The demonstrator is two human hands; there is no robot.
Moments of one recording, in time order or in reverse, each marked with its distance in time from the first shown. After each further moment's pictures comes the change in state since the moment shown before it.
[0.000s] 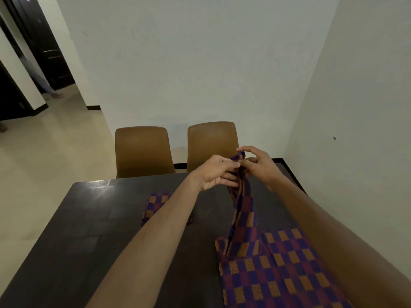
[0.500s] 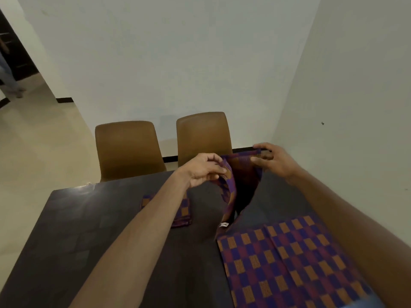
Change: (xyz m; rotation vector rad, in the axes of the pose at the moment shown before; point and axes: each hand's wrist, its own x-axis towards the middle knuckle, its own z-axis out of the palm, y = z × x) left_hand 0.036 -0.020 -0.071 0.010 -0.091 -0.062; right_hand 0.026 0.032 -0.030 -0.006 -0.019 0.152
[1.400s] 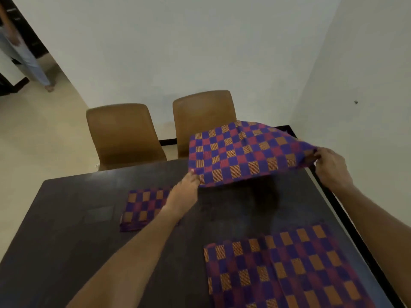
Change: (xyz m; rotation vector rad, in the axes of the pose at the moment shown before) left_hand 0.091 -0.134 -0.010 1.311 0.387 0.065; right_hand 0.089 0.204 -0.148 -0.775 0.483 0.033
